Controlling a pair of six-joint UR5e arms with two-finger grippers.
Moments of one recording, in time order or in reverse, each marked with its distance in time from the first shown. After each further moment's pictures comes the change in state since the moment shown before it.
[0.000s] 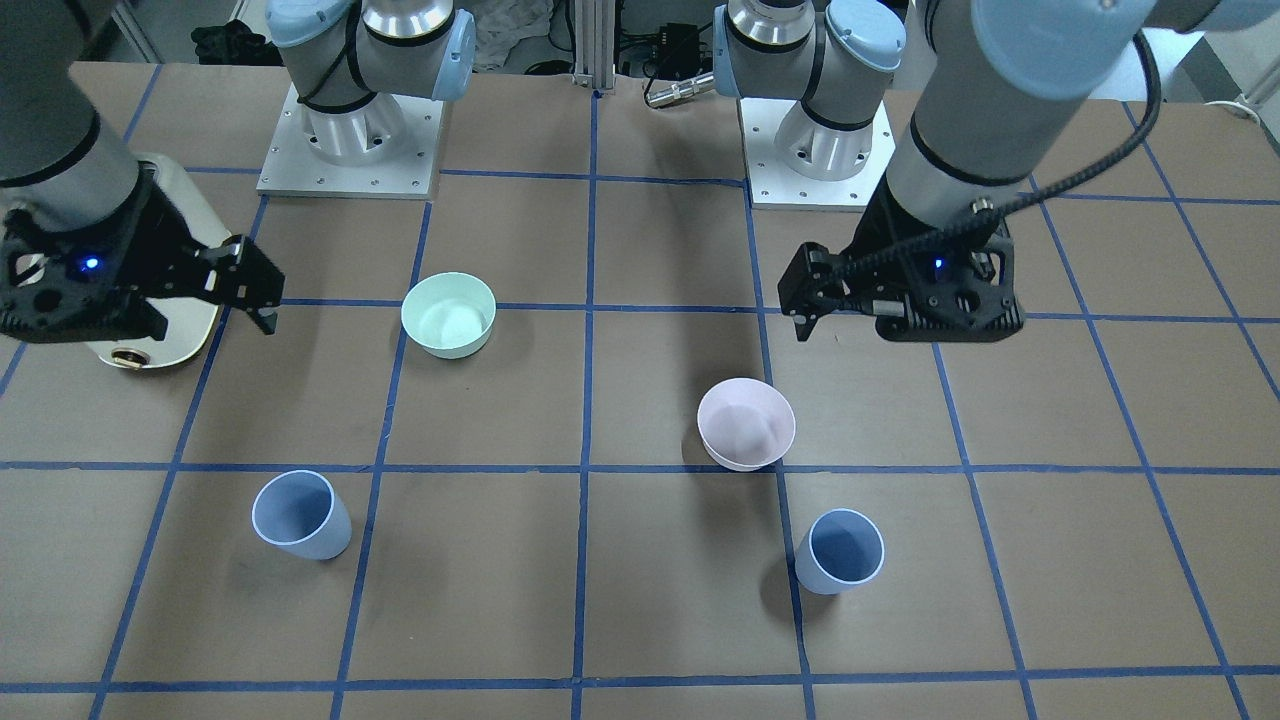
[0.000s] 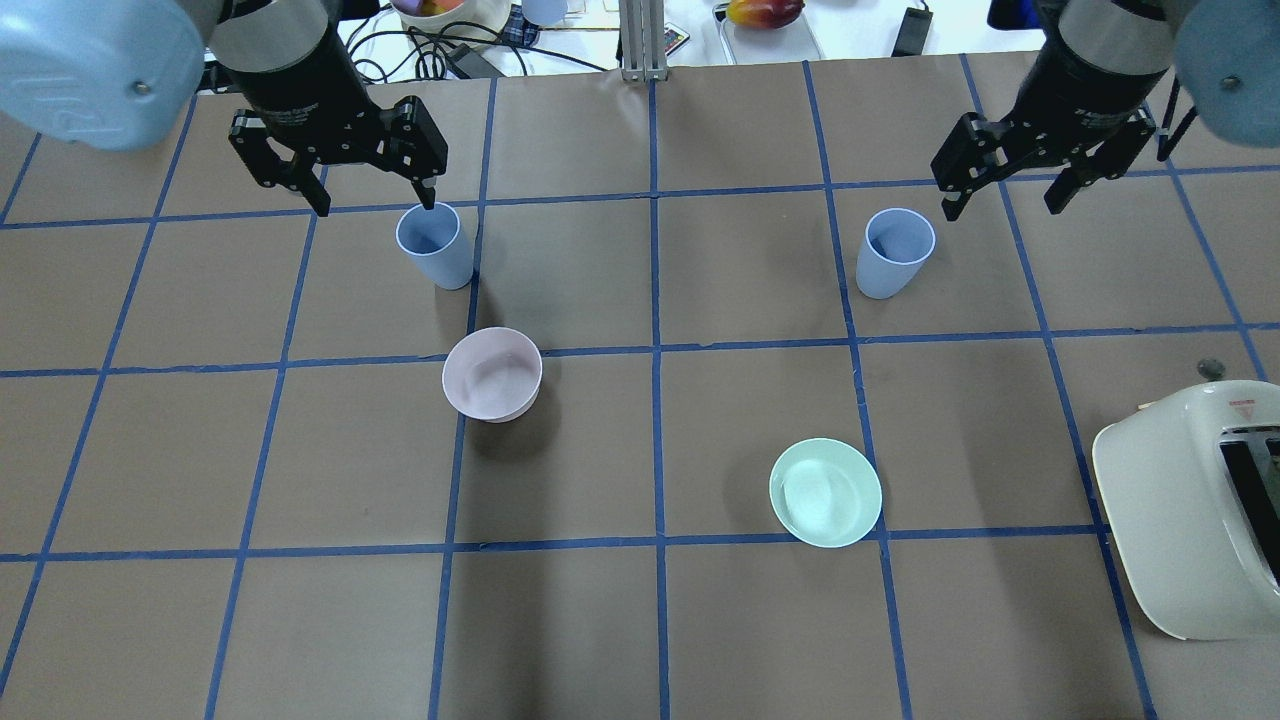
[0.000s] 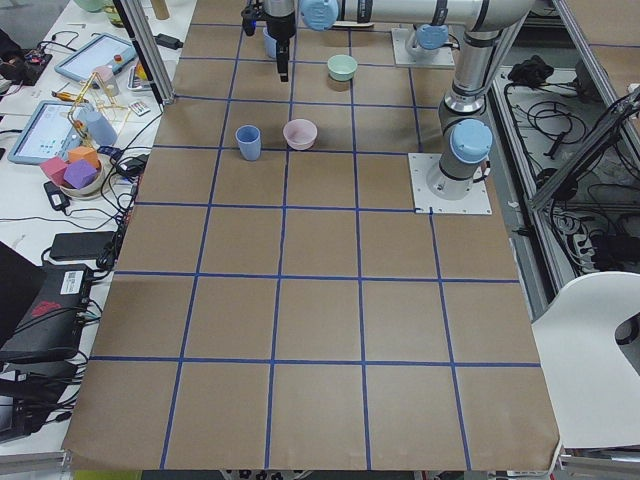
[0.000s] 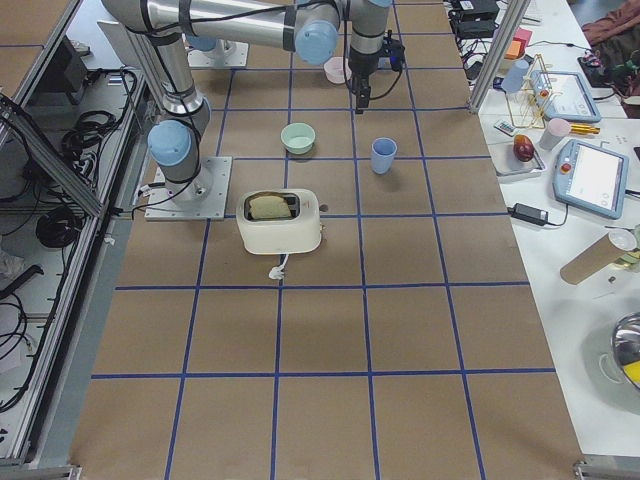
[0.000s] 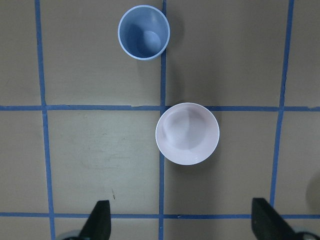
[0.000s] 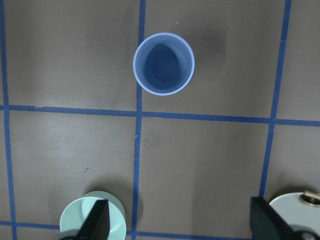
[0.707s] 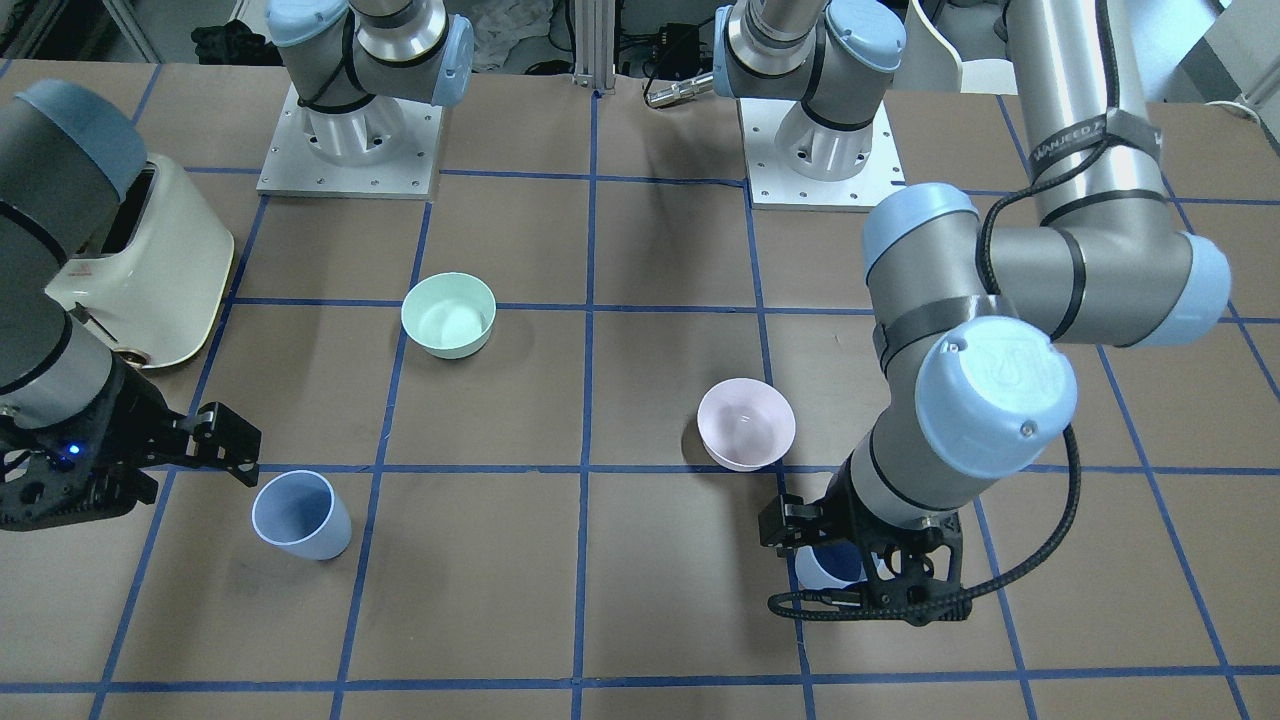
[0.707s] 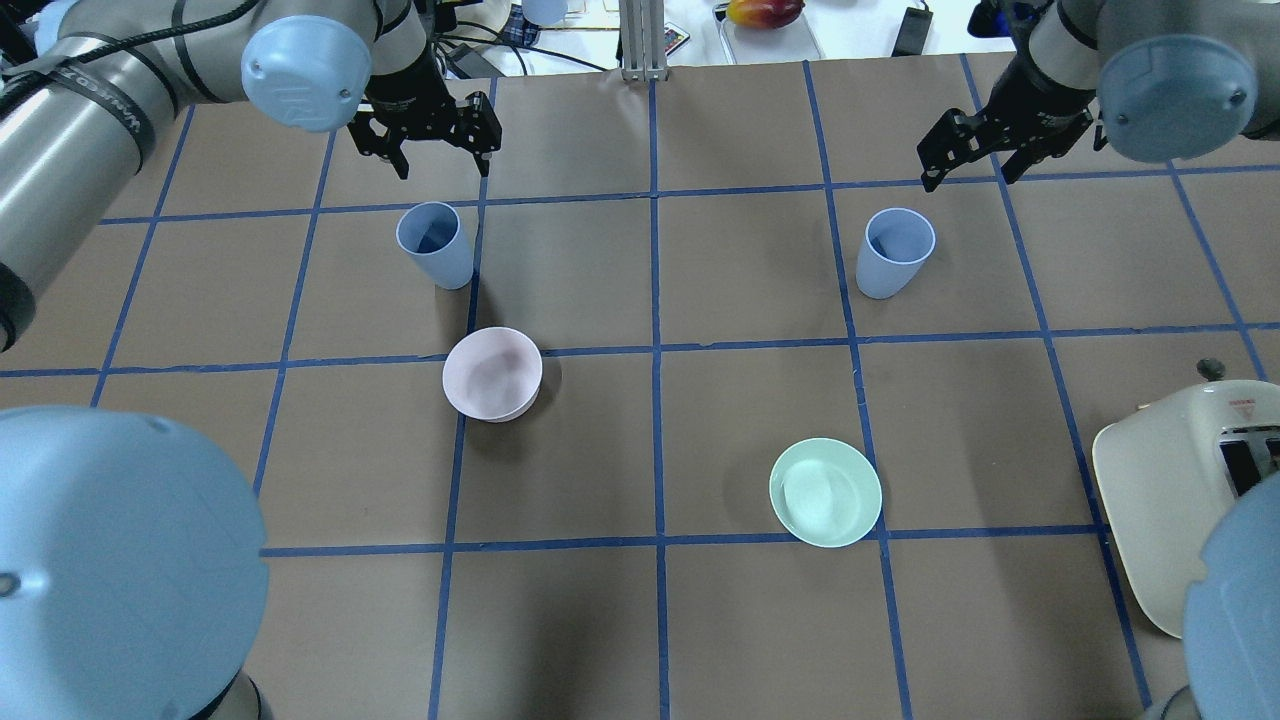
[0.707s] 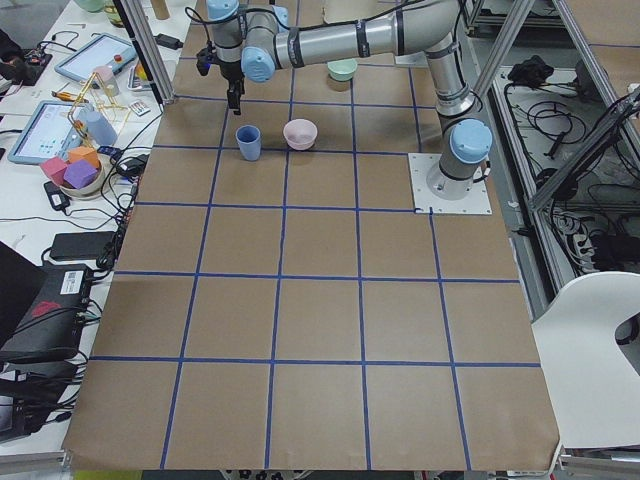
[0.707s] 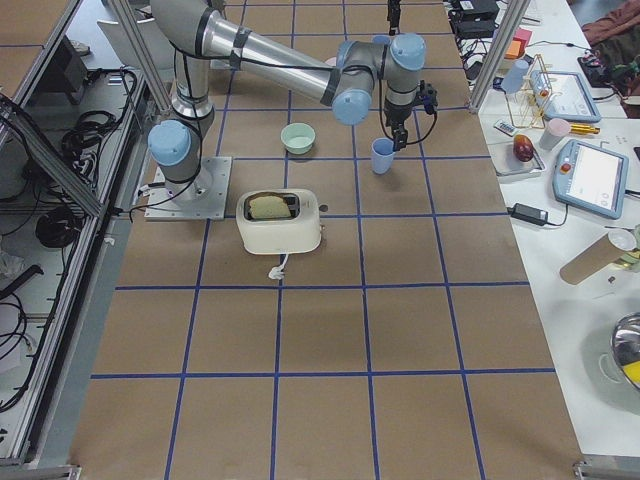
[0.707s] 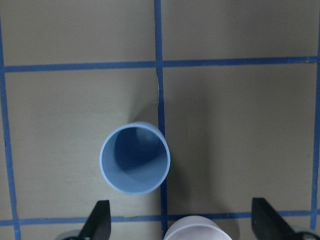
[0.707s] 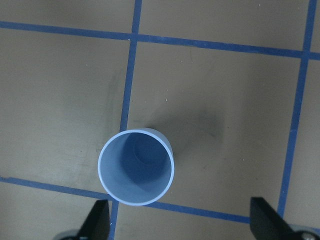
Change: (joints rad) left arm 0.001 -0.348 0.144 0.207 0.002 0.038; right arm -0.034 0.223 -0.005 -0.282 0.100 -0.114
